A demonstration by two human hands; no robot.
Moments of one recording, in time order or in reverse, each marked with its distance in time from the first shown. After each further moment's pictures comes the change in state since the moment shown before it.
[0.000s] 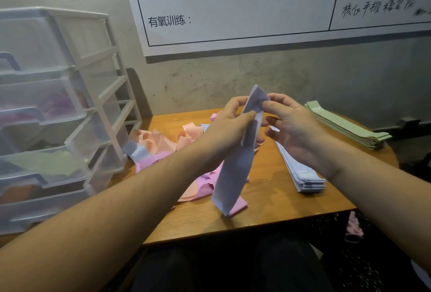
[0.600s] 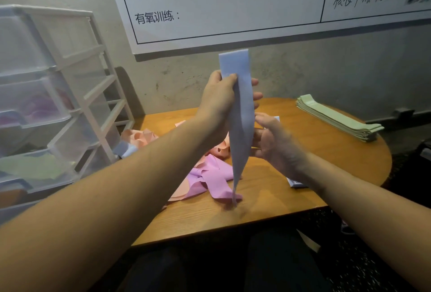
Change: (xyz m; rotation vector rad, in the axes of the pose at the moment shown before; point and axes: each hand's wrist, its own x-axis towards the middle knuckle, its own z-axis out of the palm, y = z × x) left_hand 0.045 0.018 0.021 -0.286 0.203 0.047; right_hand -0.008 0.041 -0.027 -0.056 -0.321 0.081
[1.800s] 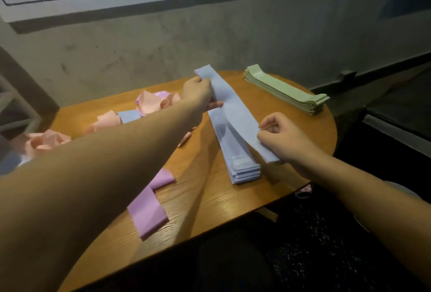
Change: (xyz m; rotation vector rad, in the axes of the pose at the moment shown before) left_hand 0.148 -0.158 0.076 0.267 0.104 -0.302; right_hand -0.034 0.027 -0.152 -0.560 0.590 0.212
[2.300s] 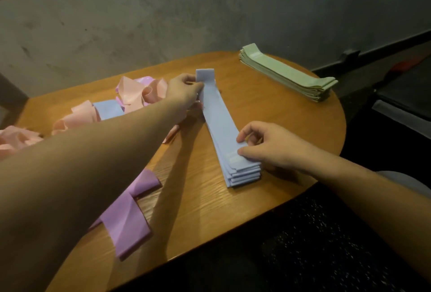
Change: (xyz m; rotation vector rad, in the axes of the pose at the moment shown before) left_hand 0.055 -0.049 -0.008 0.320 -0.020 -0.017; right_hand 0.030 0.025 0.010 -0.286 -0.292 -0.041
